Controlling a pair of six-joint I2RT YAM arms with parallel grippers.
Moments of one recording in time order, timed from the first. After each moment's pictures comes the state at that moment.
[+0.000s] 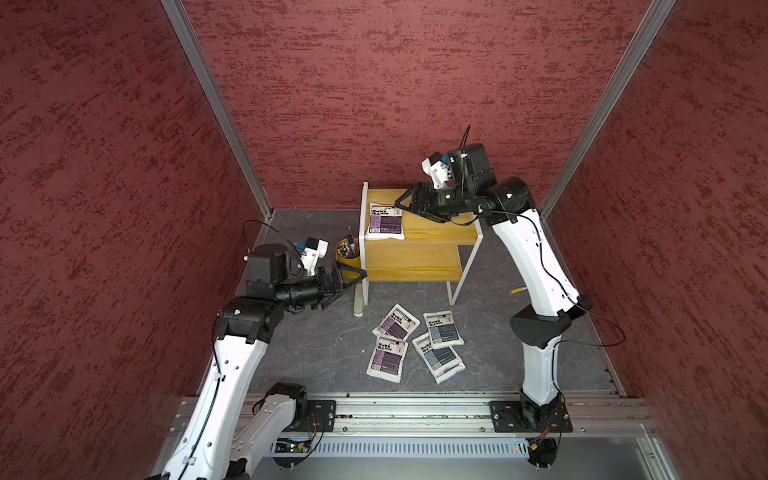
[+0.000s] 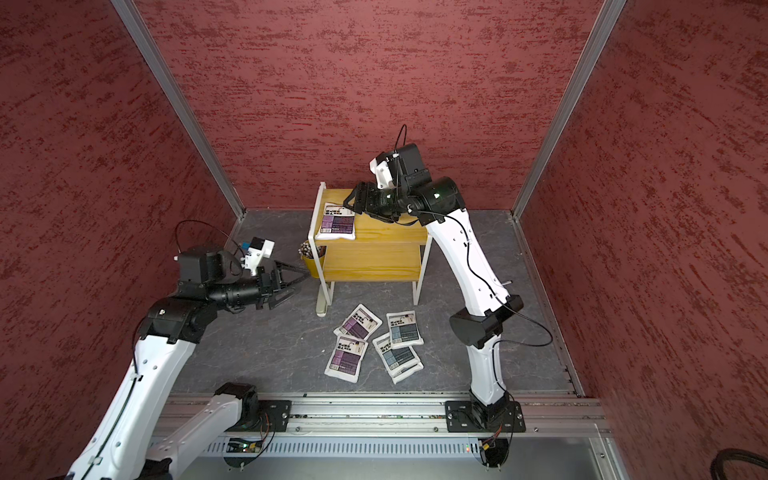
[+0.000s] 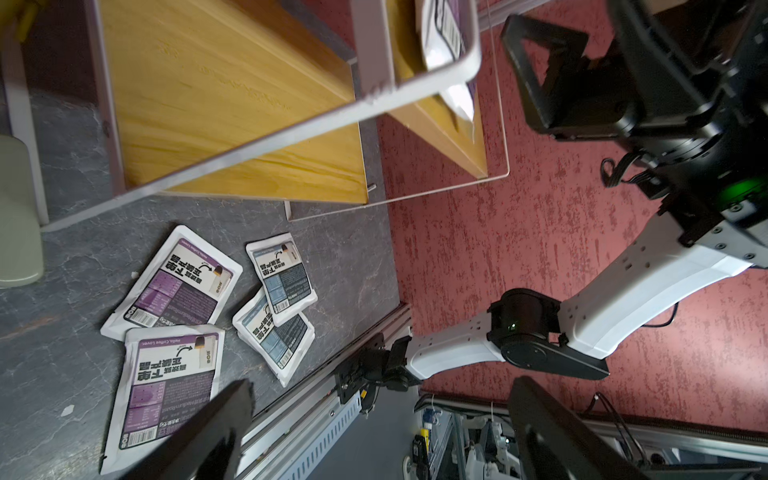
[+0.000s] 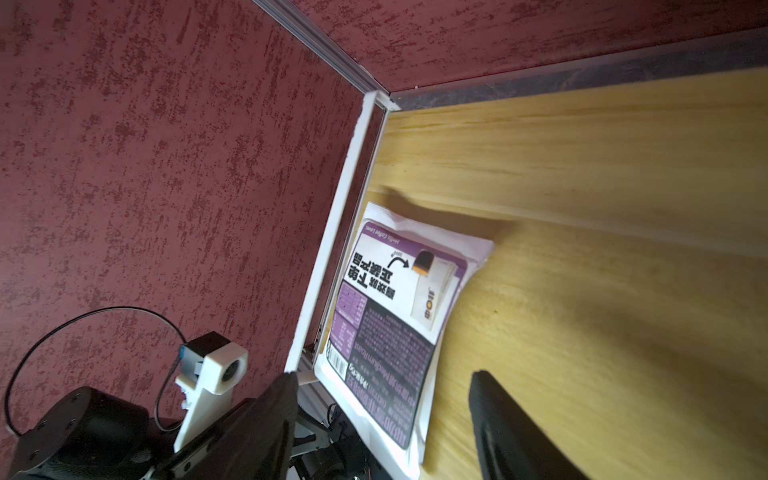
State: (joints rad) left arm -0.16 0.88 1.06 -0.78 0.87 -0.75; right arm 0.57 2.00 2.64 -1.23 -0.41 0.64
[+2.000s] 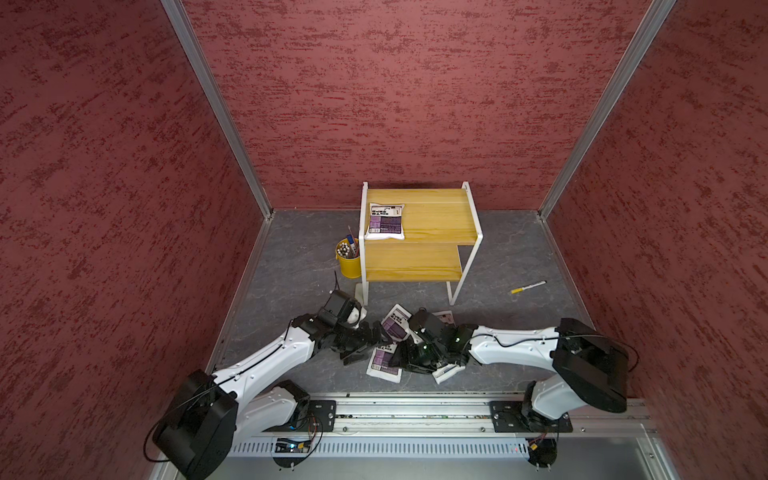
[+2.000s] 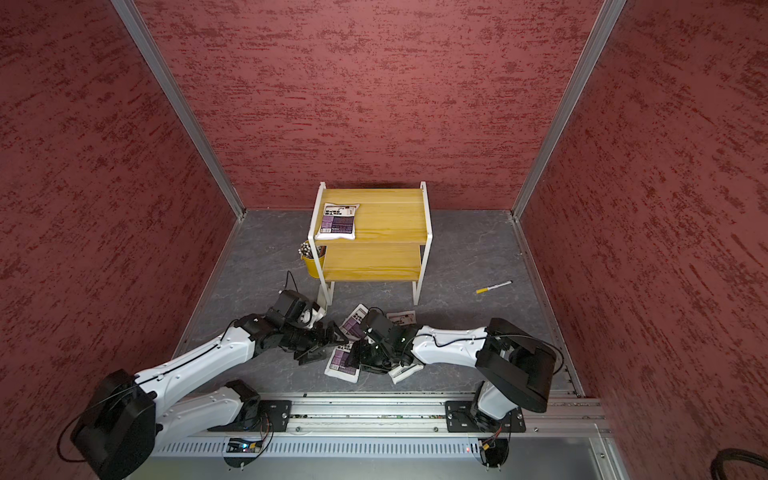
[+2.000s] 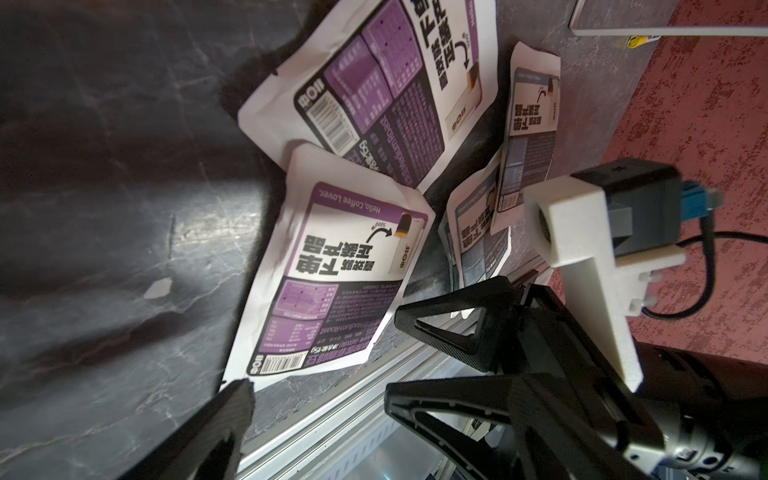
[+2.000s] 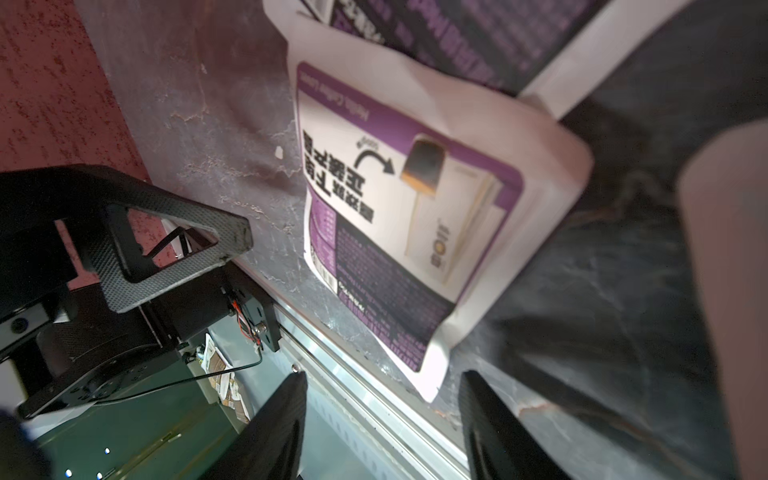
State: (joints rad) left arm -0.56 1.11 0.53 -0.50 0.60 -0.91; right arm 1.06 1.55 0.71 -0.10 -0.42 1.18
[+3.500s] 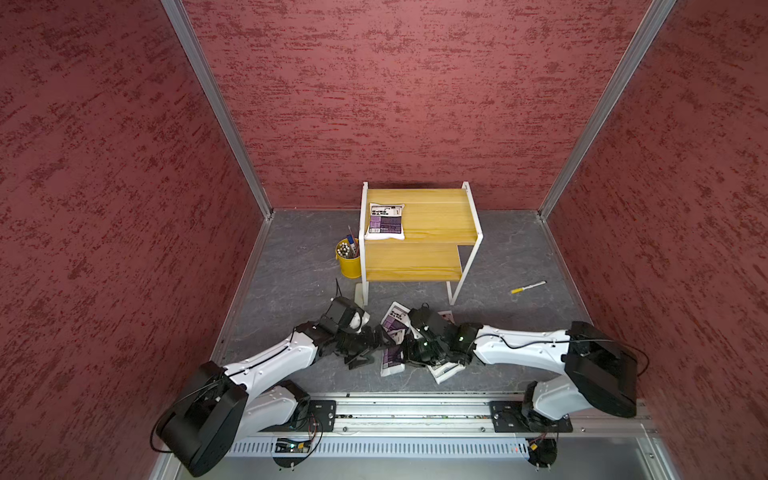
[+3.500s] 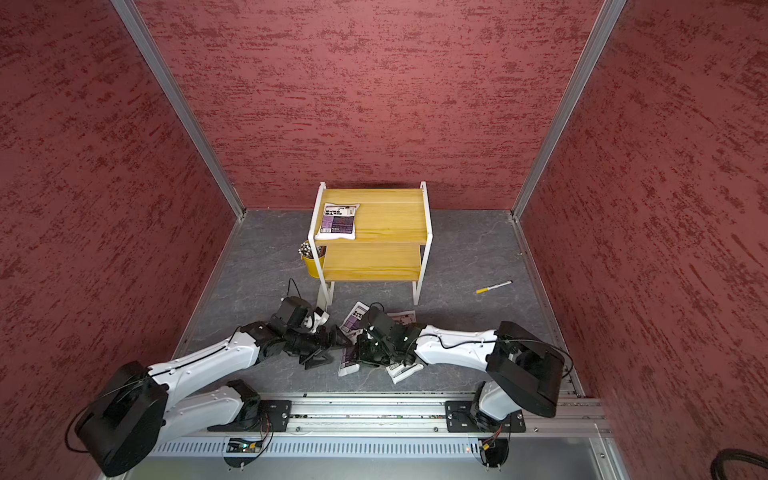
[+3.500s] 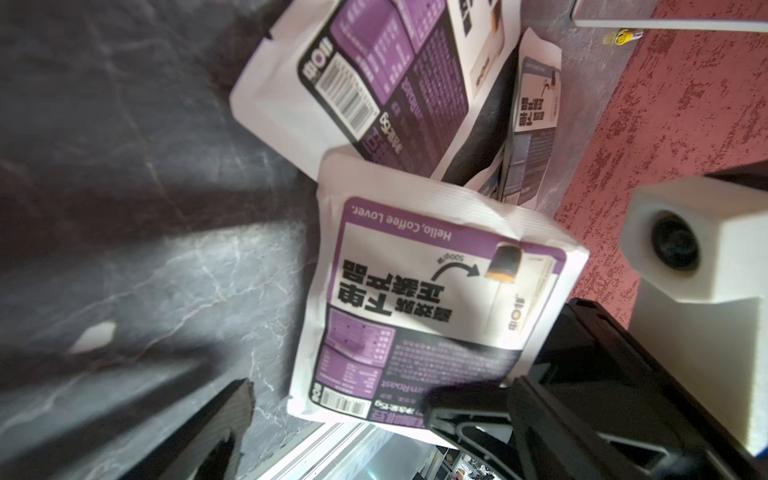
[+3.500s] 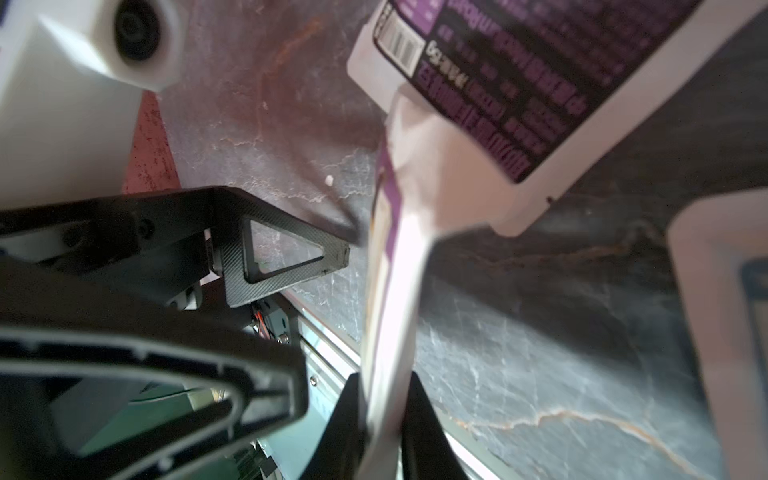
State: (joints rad) left arm -0.57 1.12 0.42 -0.31 0.65 -0.99; right arm 1.06 1.48 0.73 -0.11 -0.36 1.16
